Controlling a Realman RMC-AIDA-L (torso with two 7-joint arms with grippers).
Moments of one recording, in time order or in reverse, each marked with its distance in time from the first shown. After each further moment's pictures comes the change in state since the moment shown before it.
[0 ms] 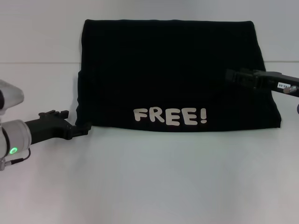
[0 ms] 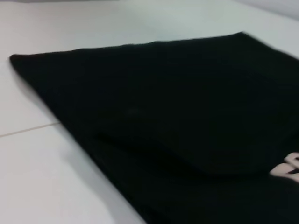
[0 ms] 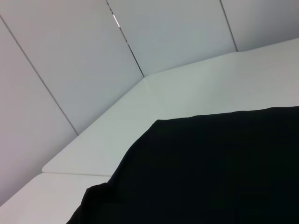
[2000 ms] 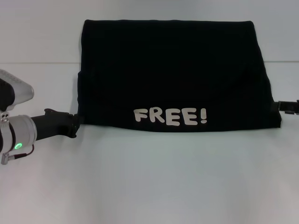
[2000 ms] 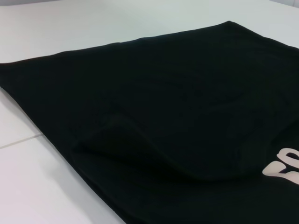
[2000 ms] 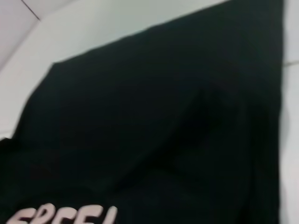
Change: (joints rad) left arm -0.022 0.003 0.058 0.009 0.023 -0.024 -0.005; right arm -0.074 -0.102 -0.002 -0.059 -0.289 -0.011 0.419
